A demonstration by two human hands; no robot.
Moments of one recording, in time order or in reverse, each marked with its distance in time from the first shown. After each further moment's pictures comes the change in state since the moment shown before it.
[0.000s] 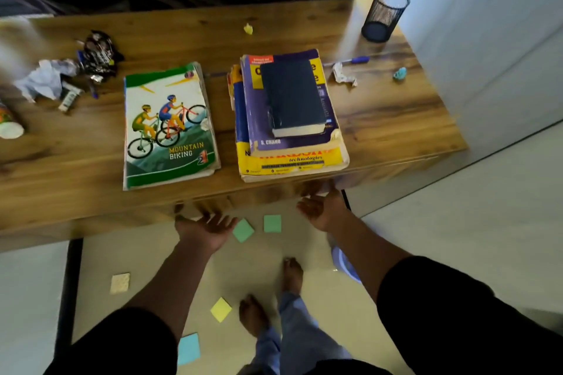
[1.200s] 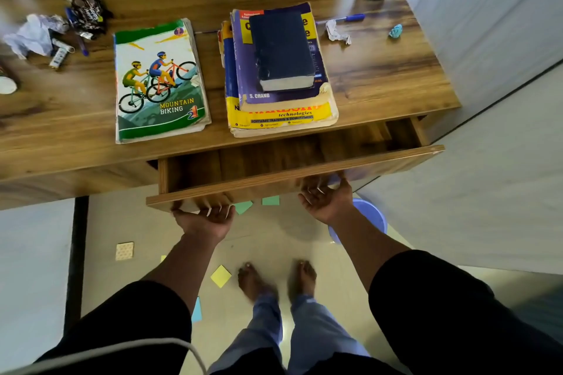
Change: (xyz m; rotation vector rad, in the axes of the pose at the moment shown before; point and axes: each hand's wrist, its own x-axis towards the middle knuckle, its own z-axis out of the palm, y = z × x) left_hand -0.007 -0.045 -0.068 -0.098 0.077 0.099; right_hand -0.022 0.037 -0.078 0.283 -0.062 0.056
